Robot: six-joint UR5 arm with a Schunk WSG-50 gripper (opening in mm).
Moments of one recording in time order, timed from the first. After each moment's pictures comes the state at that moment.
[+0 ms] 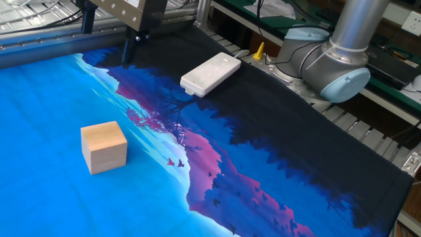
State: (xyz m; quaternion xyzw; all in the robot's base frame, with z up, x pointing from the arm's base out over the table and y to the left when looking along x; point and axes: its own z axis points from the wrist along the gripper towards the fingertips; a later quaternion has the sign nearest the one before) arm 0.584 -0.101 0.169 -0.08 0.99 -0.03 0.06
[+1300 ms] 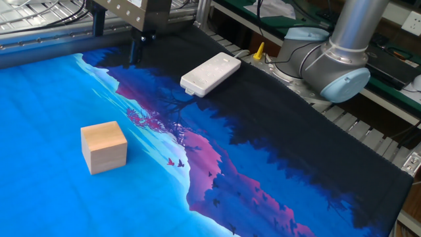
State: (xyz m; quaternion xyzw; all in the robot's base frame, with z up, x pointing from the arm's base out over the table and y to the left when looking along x) arm 0.576 -0.091 0.164 -0.05 1.00 0.00 0.04
